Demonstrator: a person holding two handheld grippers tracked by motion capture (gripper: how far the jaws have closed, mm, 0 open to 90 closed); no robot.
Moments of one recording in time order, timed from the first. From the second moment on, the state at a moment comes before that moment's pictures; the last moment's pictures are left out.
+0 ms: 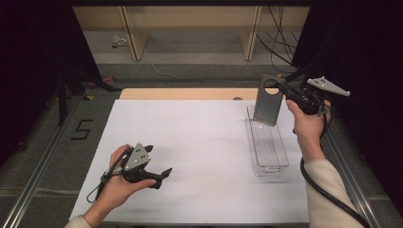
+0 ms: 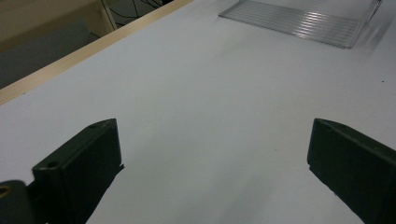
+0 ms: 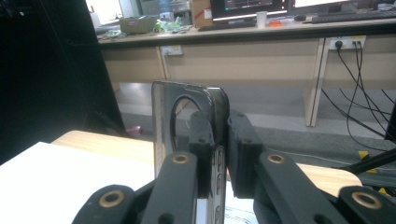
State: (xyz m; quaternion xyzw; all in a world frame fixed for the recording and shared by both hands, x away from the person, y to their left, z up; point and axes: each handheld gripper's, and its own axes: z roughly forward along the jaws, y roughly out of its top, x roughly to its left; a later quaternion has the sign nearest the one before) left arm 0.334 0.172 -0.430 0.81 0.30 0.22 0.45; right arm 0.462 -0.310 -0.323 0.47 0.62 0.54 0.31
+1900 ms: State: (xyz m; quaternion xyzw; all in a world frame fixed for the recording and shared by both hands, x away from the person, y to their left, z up) left arm 0.333 0.173 -0.429 0.81 0.30 0.23 0.45; right arm 0.488 -0.308 -0.332 0.47 0.63 0.52 0.33
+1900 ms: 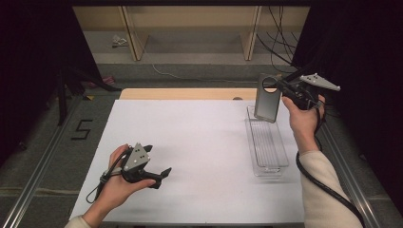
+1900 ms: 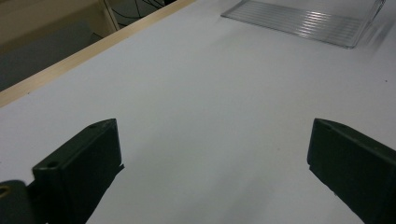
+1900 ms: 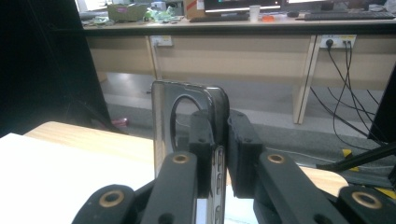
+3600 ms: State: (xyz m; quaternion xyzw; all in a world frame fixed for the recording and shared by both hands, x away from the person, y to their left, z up) left arm 0.333 0.173 -0.429 0.81 0.30 0.23 0.45; right arm 0.510 -0.307 -0.338 0.48 0.64 0.50 0.33
